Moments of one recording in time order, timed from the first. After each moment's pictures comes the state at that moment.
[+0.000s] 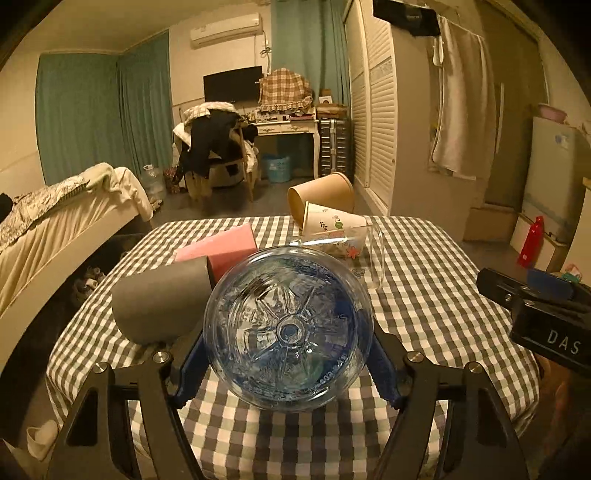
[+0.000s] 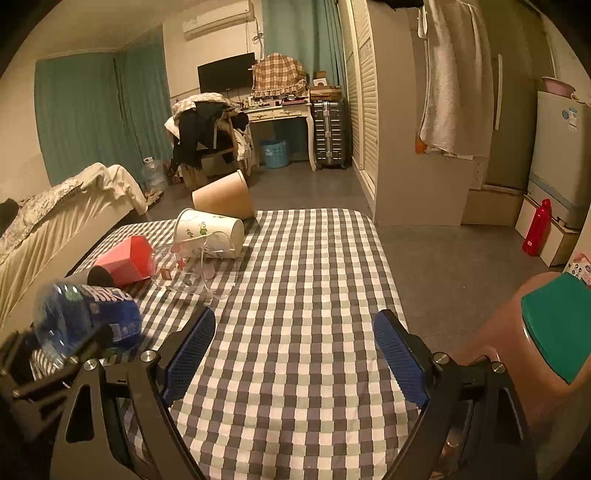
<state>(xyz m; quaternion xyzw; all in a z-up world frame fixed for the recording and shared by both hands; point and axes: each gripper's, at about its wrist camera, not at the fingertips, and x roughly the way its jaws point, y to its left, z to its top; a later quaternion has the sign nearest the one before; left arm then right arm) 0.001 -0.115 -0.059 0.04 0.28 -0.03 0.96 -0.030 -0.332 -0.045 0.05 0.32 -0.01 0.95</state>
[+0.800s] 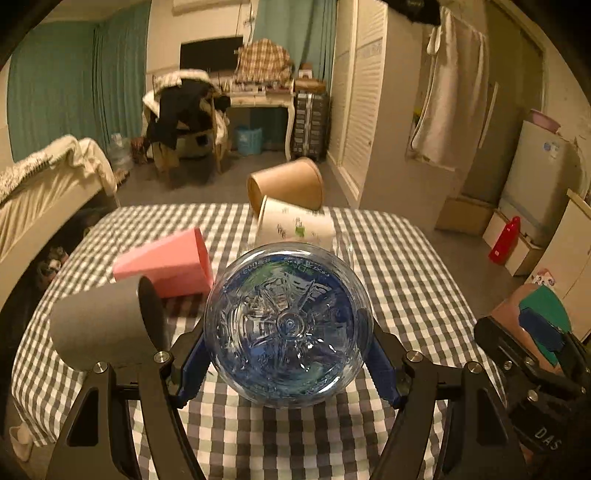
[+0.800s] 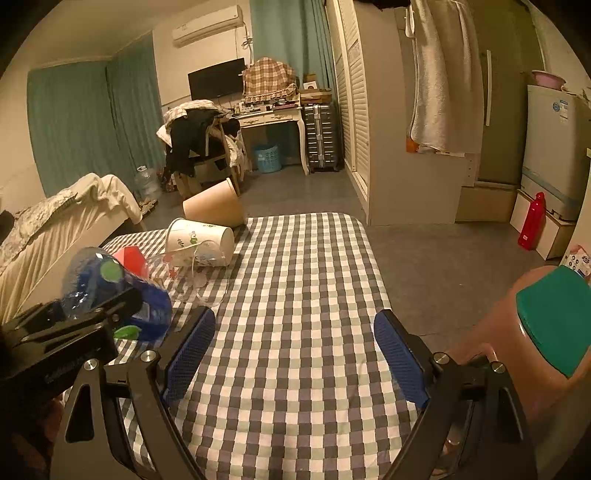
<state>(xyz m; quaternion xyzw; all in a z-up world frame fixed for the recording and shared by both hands) 0.063 -0.131 -0.047 0.00 0.36 -0.09 0.93 -0.034 -0.342 -0.041 0.07 0.31 -0.03 0.95</state>
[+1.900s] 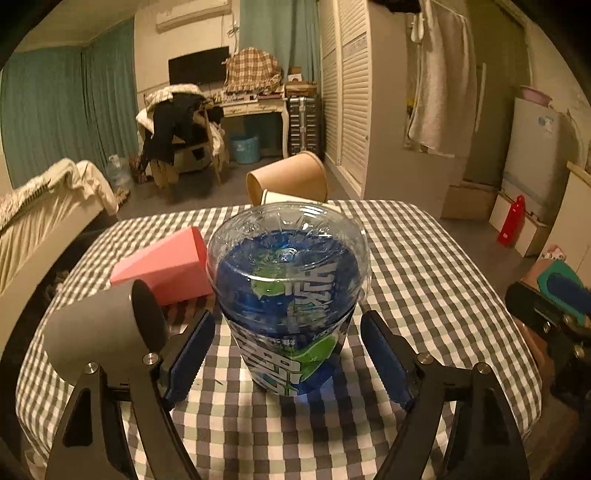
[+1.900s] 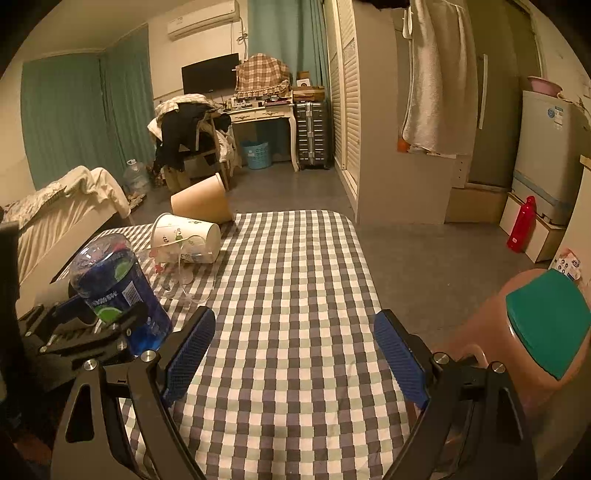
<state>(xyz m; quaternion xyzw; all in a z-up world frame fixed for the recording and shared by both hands) 0.058 -0.135 -0.068 0.05 0.32 -0.09 0.94 -0.029 -0.343 -0.042 0.05 0.32 -0.05 0.95</state>
